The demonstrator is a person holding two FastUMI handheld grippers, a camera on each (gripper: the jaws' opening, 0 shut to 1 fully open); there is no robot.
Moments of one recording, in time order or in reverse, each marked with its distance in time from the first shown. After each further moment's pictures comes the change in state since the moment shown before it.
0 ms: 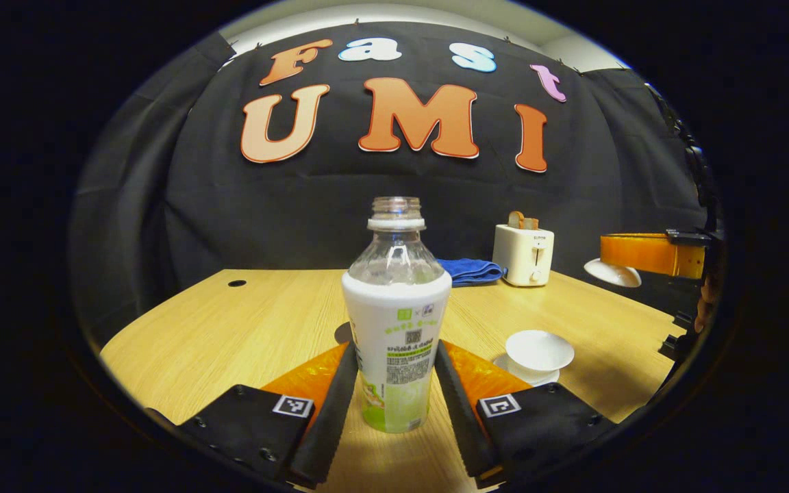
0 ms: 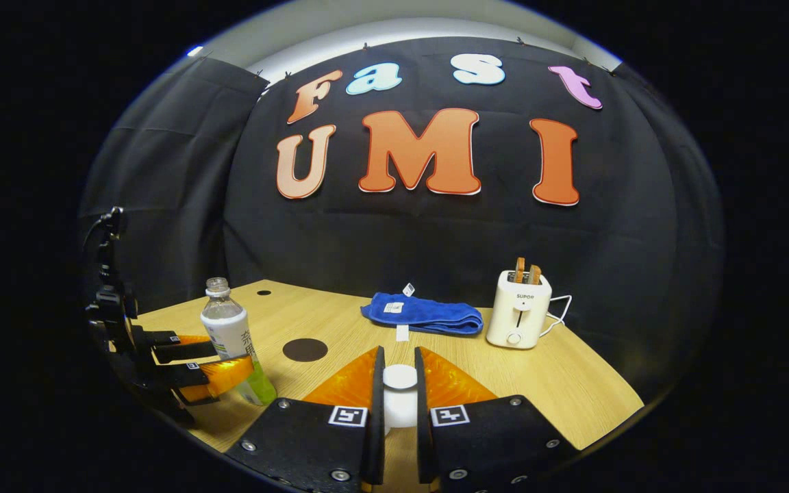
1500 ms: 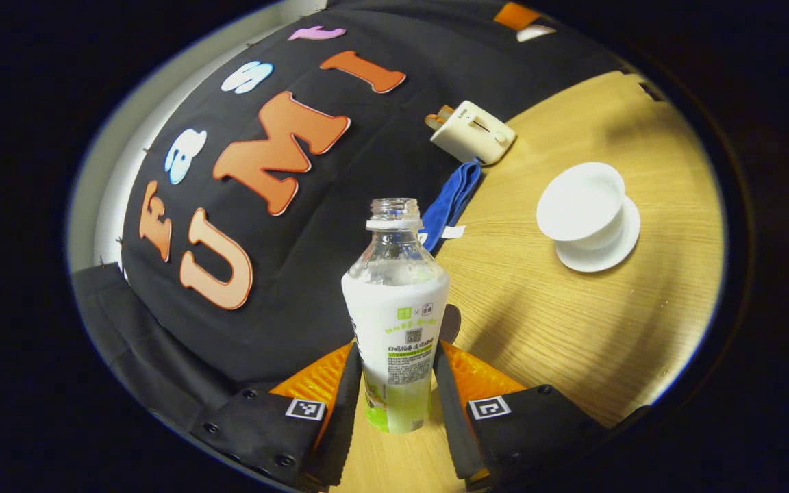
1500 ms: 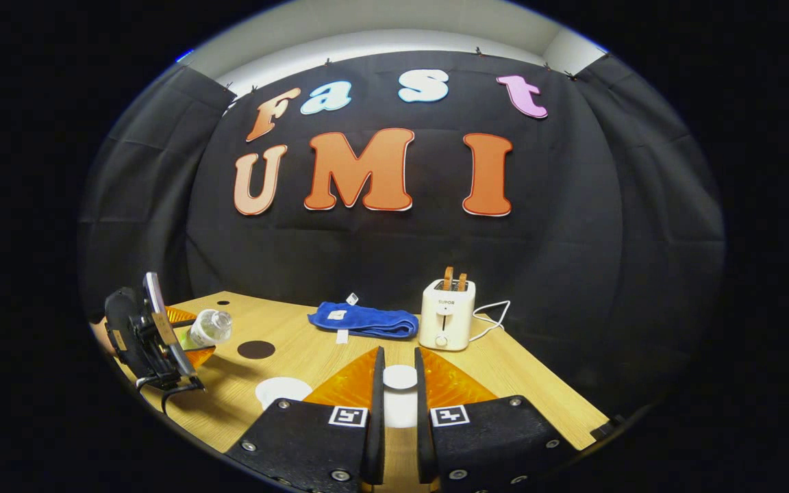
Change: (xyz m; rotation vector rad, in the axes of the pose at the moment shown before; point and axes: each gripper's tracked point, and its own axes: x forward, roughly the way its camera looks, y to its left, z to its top) left arm 0.030 0.013 -0.001 1.051 0.091 0.079; right arm -0.058 -0.097 -0.002 0.029 -0.050 -0.176
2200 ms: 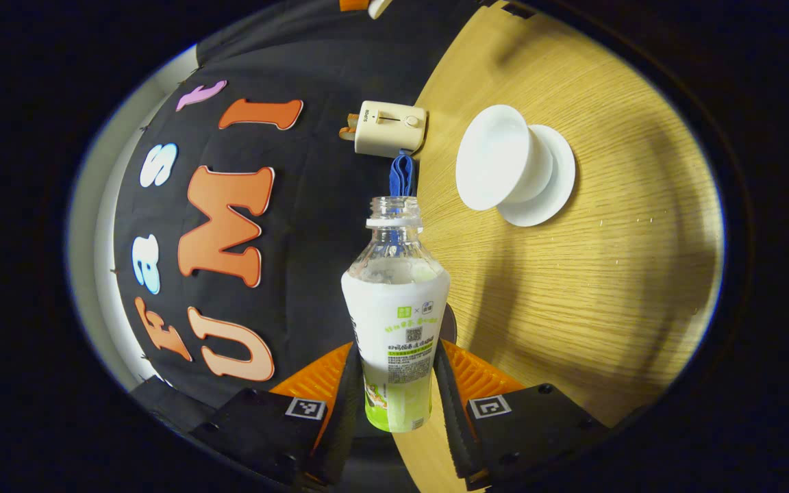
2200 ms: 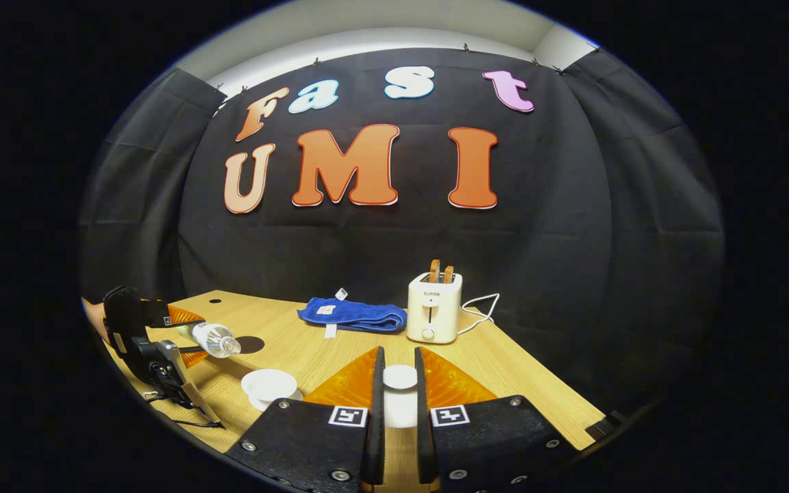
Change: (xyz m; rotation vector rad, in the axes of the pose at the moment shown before) left arm 0.004 -0.014 0.016 0.445 -0.029 -0.033; right arm -0.004 -0.021 -0.012 0.012 0.012 -0.027
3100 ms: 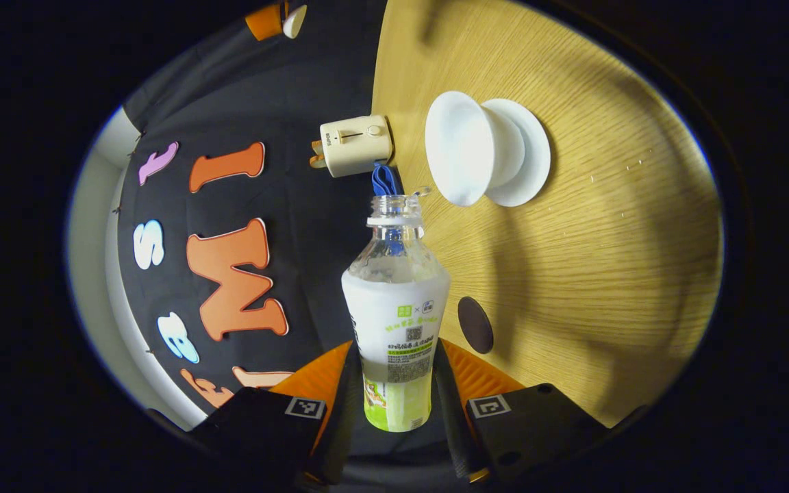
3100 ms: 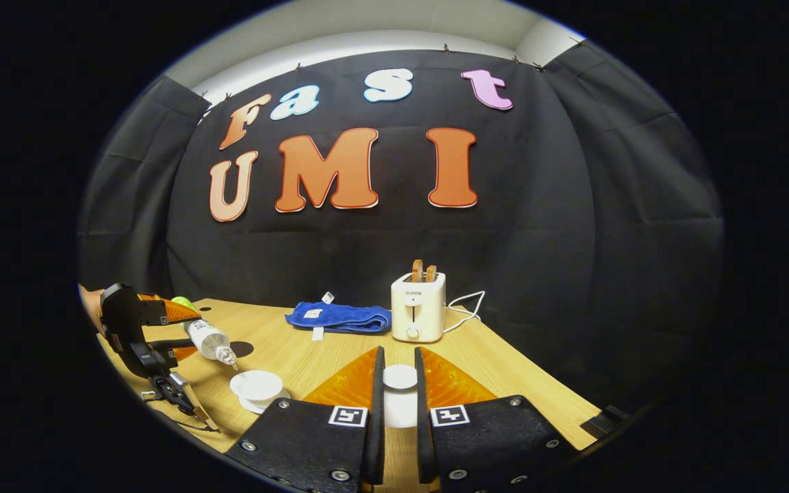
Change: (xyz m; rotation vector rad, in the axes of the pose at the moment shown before) left arm 0.008 0.021 0.016 0.306 -0.028 0.049; right arm -0.007 -0.024 -0.003 0.045 -0.014 -0.055
